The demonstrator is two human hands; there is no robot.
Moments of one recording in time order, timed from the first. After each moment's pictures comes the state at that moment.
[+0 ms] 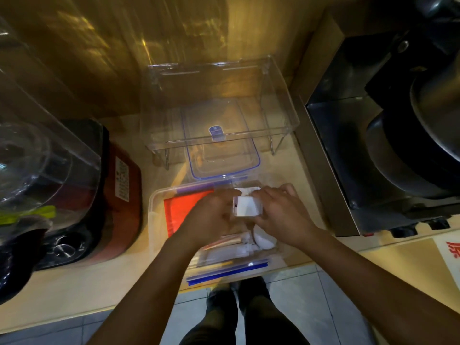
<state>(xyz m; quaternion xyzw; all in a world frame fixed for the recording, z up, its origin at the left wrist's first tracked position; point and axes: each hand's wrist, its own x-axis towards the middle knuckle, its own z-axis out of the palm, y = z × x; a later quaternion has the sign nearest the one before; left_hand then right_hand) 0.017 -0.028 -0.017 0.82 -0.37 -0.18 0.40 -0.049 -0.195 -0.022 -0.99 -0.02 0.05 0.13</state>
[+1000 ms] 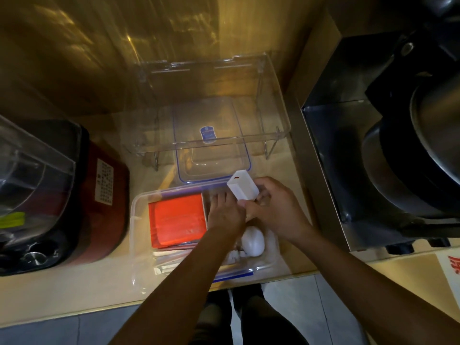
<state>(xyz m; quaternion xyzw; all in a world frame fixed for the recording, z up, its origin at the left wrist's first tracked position) 0.008 -0.105 -0.068 0.93 -0.28 -0.24 0.04 -0.035 -0.221 -0.025 -0.88 0.15 0.04 0.44</state>
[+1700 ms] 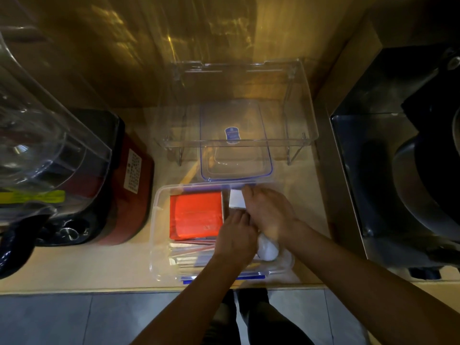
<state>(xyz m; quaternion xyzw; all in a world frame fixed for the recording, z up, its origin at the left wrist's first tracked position) -0.029 -0.079 -0.053 0.93 -0.32 -0.17 0.10 0.000 -0.183 -0.028 -0.98 -0.11 0.14 0.04</state>
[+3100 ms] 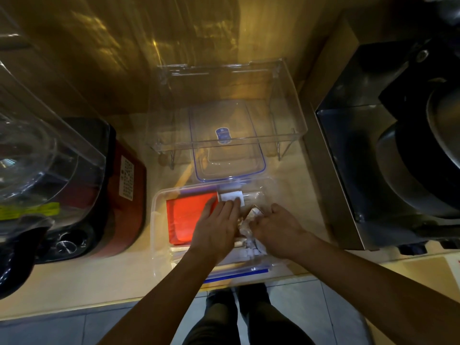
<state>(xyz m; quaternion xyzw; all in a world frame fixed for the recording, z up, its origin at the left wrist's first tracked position) -0.008 -0.035 -0.057 0.92 -0.39 -0.10 0.00 -0.044 -0.189 -0.029 -0.94 -0.23 0.23 -0.10</state>
